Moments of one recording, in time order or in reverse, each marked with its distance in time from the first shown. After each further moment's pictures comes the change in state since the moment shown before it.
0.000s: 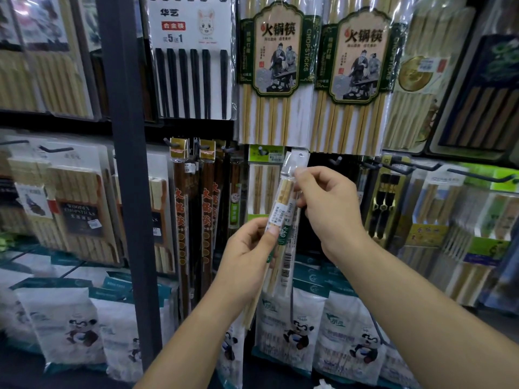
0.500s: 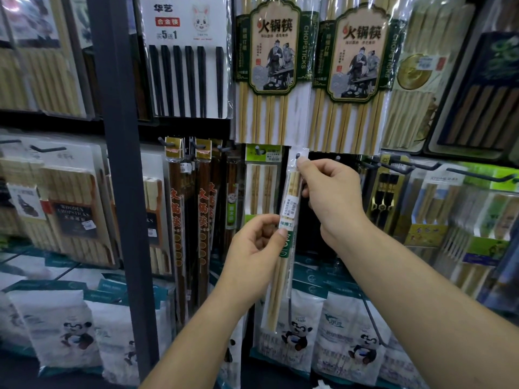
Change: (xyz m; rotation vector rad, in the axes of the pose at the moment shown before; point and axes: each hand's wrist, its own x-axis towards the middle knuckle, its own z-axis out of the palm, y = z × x) left_hand 0.006 -0.001 0.011 0.062 0.056 0.012; right_hand 0.022 0.000 0.000 0.027 0.091 0.110
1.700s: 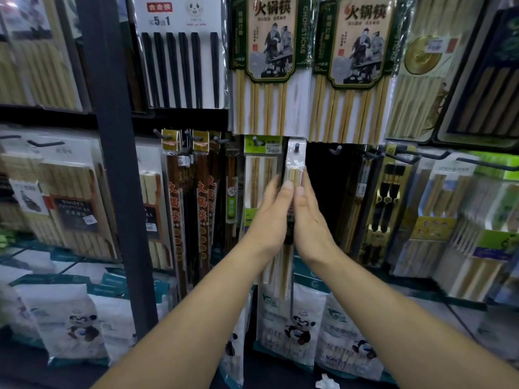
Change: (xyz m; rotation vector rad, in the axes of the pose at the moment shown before) left_hand 0.053 0.003 0.031 0.033 -0.104 -0.156; right_hand -0.017 0.081 0.004 -0.170 -0.324 -0.103
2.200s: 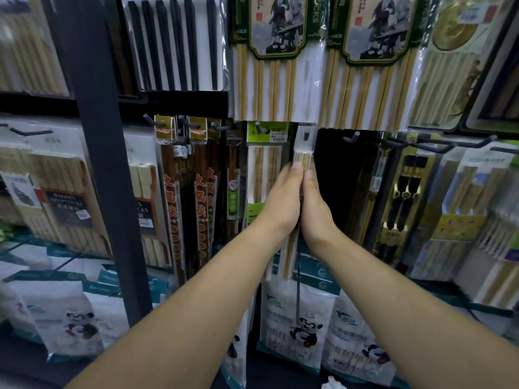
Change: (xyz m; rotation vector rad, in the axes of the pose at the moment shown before) left_hand 0.052 -0.019 0.007 -0.039 0.049 -0.023; right_hand 0.043 0.032 0.012 0.296 0.065 0.119
